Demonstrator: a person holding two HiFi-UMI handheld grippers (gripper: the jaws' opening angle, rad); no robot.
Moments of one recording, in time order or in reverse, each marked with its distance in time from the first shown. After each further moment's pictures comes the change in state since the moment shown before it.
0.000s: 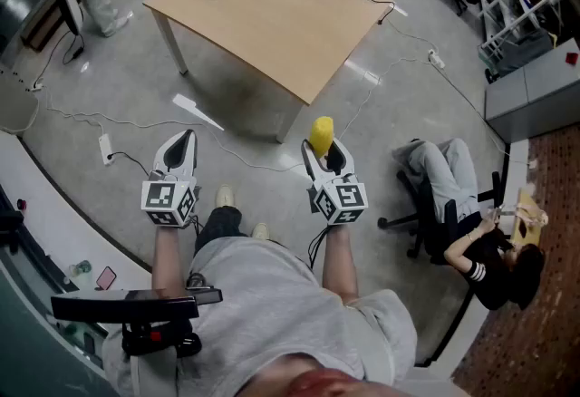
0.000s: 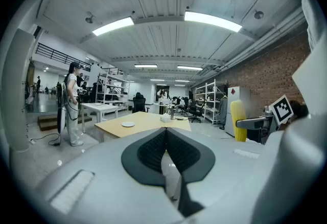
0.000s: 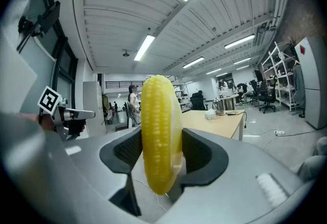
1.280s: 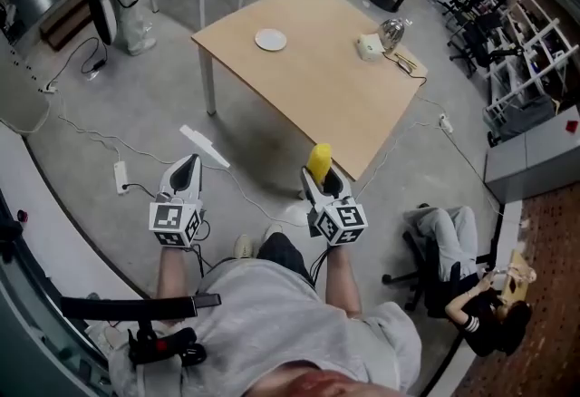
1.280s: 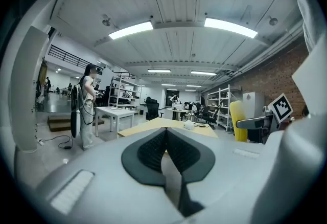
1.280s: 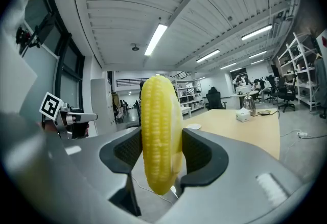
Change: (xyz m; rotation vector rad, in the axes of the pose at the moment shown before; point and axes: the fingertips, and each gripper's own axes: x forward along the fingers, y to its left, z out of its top) left arm 0.015 0.237 0.025 -0.047 -0.054 0.105; right arm 0.215 0.140 0.027 -0.012 0.042 0.129
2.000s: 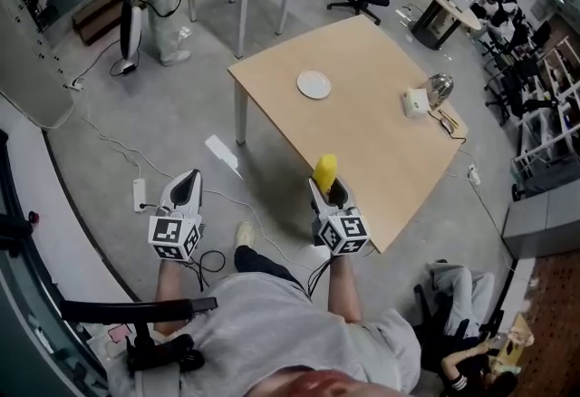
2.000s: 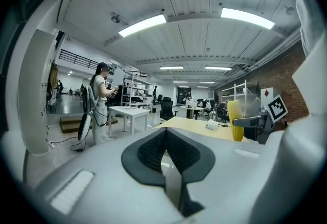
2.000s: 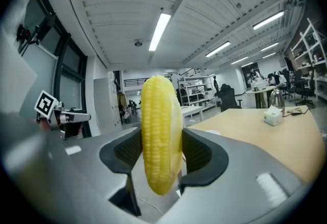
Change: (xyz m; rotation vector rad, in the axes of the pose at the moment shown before) left arm 0.099 0.152 0.013 -0.001 0.032 0.135; right arm 0.224 -0.009 0.020 -0.002 0.008 0.114
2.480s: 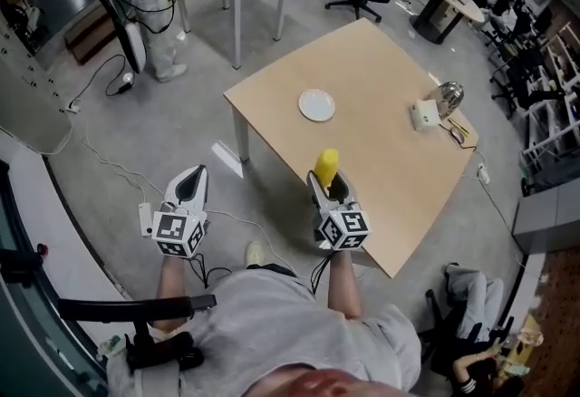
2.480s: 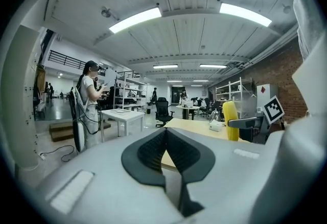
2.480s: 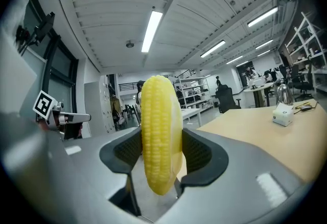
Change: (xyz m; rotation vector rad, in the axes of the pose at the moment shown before) left arm 0.132 0.047 0.041 0.053 -0.001 -0.078; right arm 0.124 -0.047 0.028 0.049 -0.037 -0.033
